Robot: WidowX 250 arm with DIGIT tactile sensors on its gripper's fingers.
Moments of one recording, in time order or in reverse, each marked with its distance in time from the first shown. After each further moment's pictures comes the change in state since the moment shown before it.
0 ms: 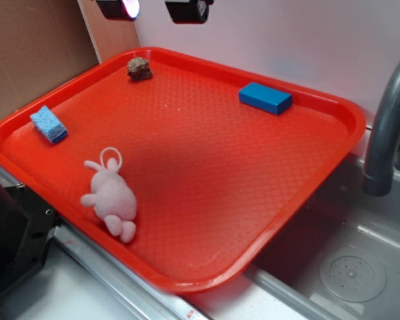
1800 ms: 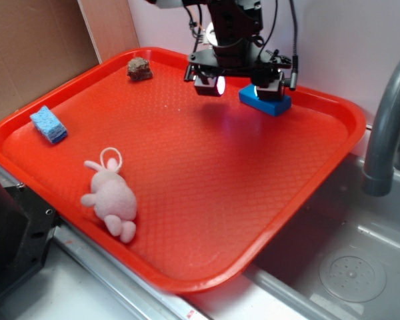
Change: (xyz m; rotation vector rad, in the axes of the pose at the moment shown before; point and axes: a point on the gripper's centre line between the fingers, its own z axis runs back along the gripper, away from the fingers) arm 0.004 -0.047 -0.140 0.078 -0.043 0.092
